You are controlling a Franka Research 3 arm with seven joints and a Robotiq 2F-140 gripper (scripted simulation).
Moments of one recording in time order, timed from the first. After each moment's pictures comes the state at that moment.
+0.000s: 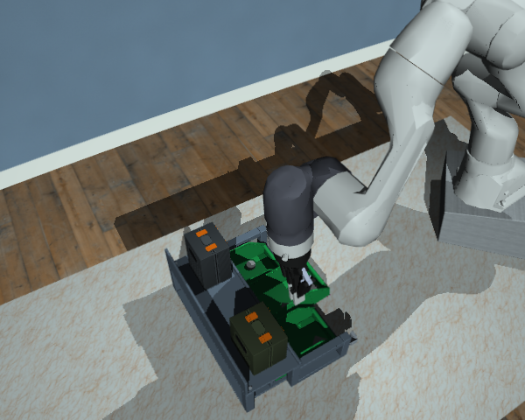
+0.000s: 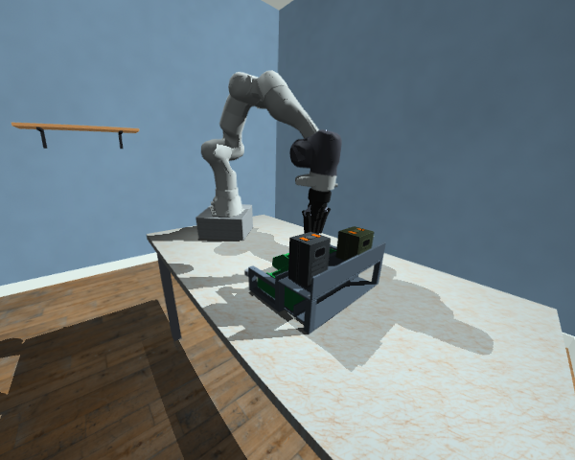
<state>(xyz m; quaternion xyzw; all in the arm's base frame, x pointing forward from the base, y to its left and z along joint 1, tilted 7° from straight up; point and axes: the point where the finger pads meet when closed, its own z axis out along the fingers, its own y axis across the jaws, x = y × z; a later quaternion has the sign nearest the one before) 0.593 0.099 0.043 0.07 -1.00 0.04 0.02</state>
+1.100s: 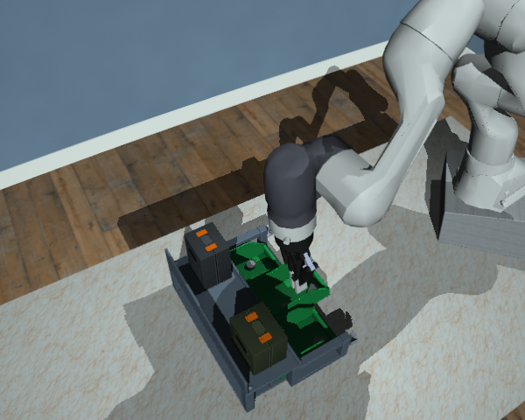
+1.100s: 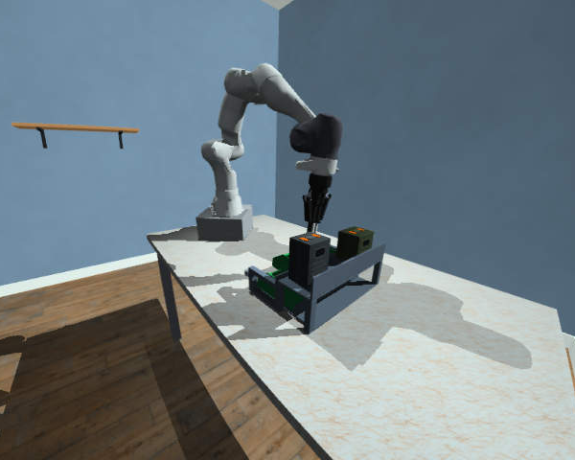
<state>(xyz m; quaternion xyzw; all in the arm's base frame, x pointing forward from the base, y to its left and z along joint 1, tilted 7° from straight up) 0.587 0.102 0.092 0.07 -1.00 0.04 0.02</state>
